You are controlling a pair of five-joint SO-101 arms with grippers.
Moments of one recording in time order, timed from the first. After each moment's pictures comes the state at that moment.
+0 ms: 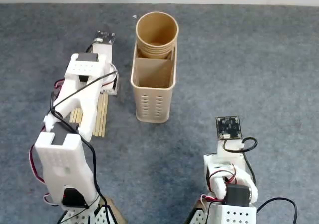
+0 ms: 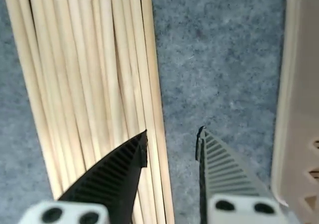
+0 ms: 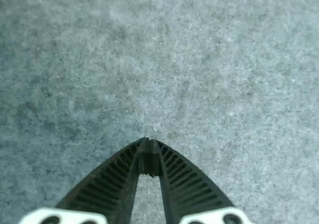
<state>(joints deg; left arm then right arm) -3.6 23.9 -3.0 66.1 2.7 -1.5 -104.2 95.5 69.7 9.3</state>
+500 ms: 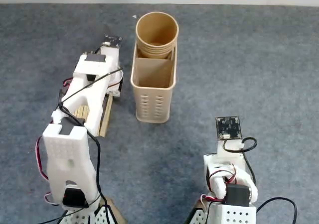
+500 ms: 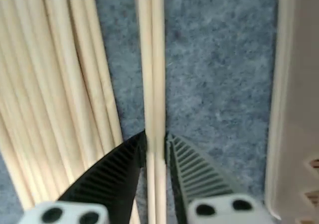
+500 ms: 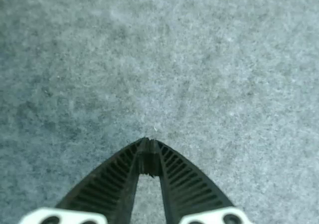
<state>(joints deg) -3.3 31.7 -9.6 67.6 2.8 -1.5 -104.2 95.5 69.7 9.3</state>
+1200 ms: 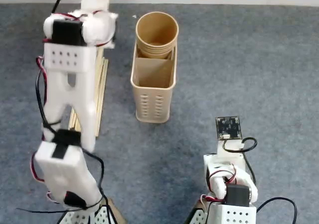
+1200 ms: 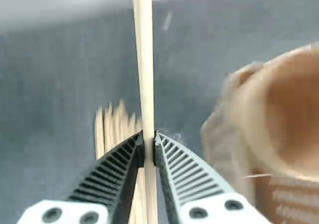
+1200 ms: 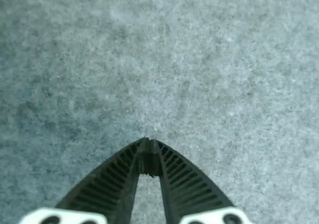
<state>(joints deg) 3.3 15.3 -54.5 88.4 0.3 -1.5 -104.2 95.5 69.7 9.3</state>
